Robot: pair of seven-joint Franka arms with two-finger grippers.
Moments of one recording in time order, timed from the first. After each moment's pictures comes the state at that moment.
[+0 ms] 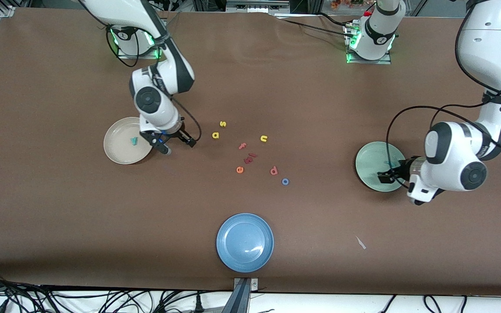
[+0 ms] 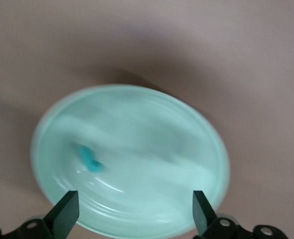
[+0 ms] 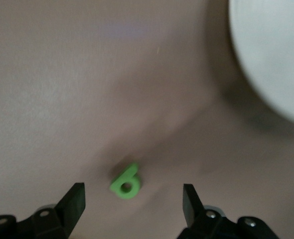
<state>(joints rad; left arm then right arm) 0.14 0.62 -0.20 -1.66 -0.02 1.96 -0.56 0.73 0.41 -0.19 -2.17 0.20 2.52 1.13</state>
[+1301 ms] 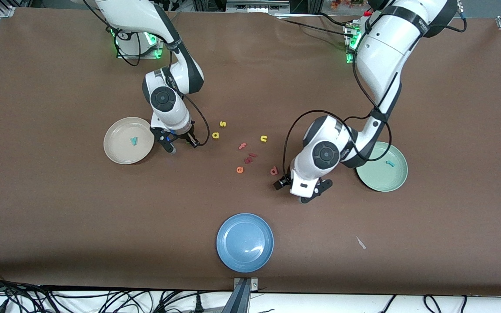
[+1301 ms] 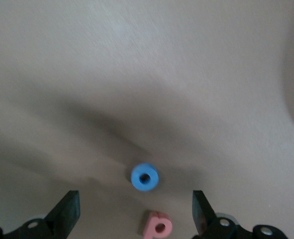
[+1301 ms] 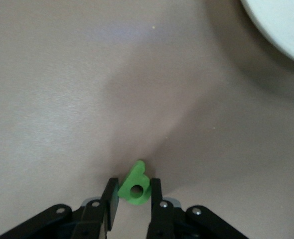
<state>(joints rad) -0.33 0.85 -0.22 -1.42 -0.02 2.27 -1.06 0.76 0.47 -0.21 -2.14 0.20 2.56 1.26</state>
